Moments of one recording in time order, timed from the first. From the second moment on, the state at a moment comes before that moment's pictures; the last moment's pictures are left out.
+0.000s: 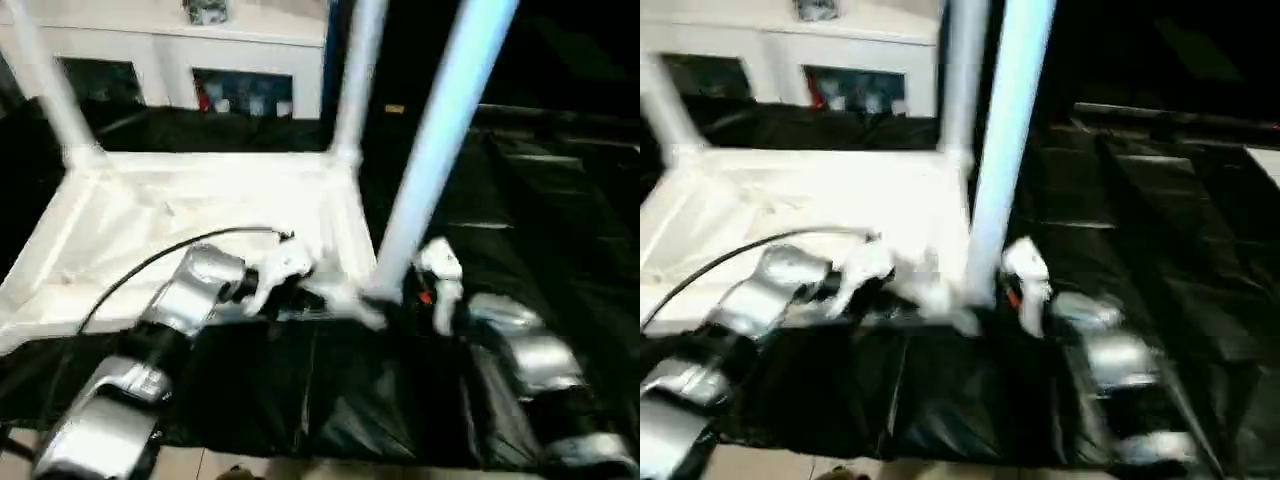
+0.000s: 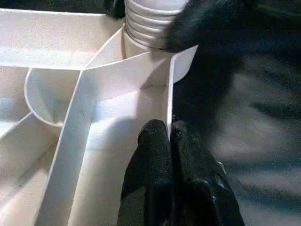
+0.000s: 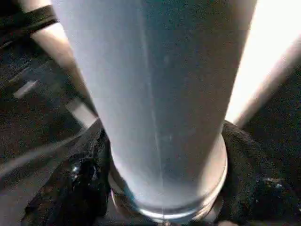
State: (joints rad) left arm -0.67 0.26 -0.30 0.66 0.11 0.18 -1.11; right arm -0.40 -0.21 0.06 0.50 0.16 0.18 0.74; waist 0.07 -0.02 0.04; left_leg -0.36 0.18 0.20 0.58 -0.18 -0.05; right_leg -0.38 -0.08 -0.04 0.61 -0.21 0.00
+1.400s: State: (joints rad) left arm -0.62 0.37 -0.35 0.58 0.05 0.01 -1.36; right arm -0.37 -0.42 0.20 0.38 0.17 0.18 1.19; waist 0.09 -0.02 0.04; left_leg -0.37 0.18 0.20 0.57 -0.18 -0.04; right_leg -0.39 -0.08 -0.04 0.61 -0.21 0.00
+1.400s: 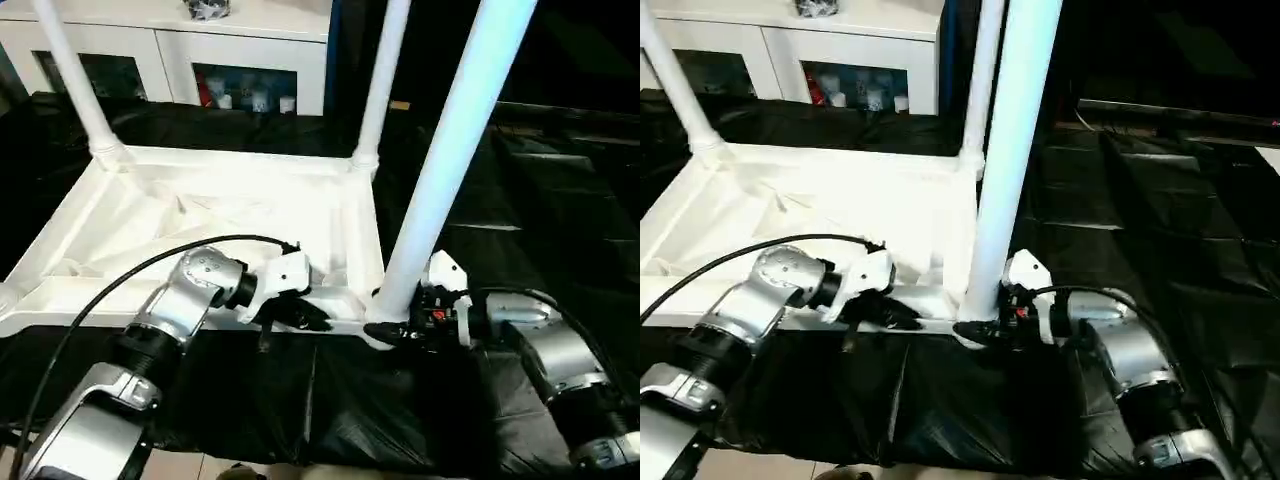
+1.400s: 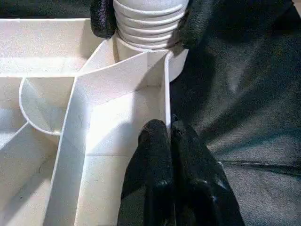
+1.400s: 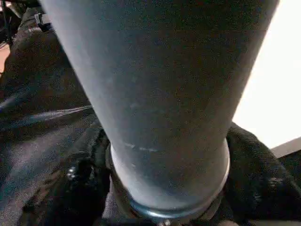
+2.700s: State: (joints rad) left arm -0.63 0.25 -0.31 0.59 0.10 0.12 -1.13; right arm -0.38 -0.31 0.08 0.45 0.13 0.14 0.88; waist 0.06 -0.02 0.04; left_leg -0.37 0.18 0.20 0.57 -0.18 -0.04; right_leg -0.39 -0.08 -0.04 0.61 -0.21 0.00
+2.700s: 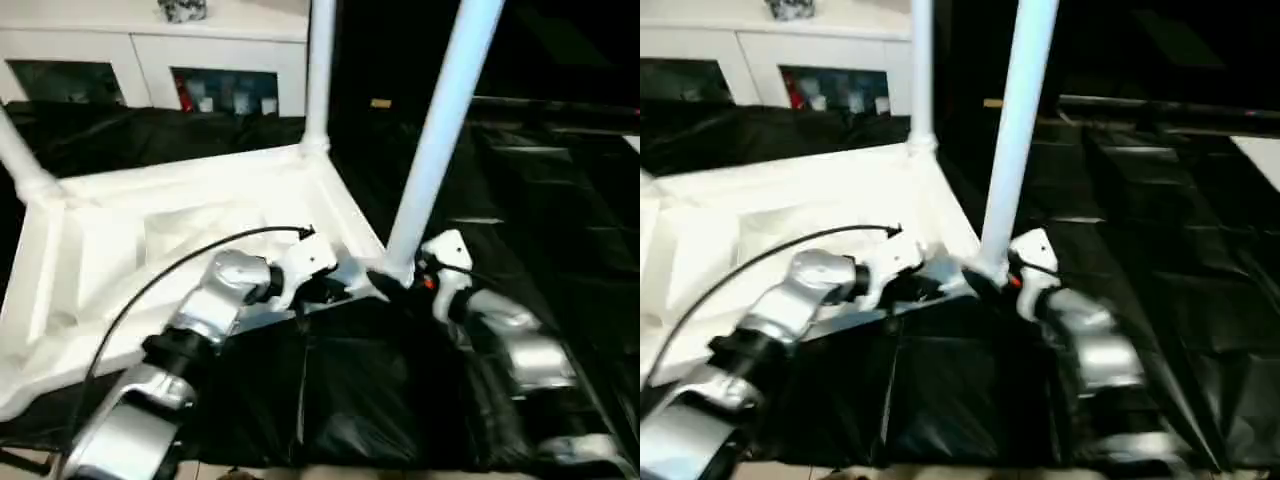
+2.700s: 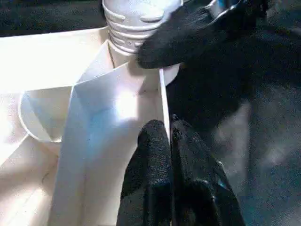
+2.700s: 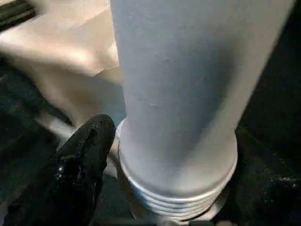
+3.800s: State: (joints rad) left arm -0.68 0.21 -0.30 0.66 0.12 0.20 -1.05; right arm -0.41 -0.17 0.01 0.51 0.14 0.21 0.65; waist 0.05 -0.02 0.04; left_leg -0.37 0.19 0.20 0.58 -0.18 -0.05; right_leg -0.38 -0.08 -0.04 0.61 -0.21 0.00
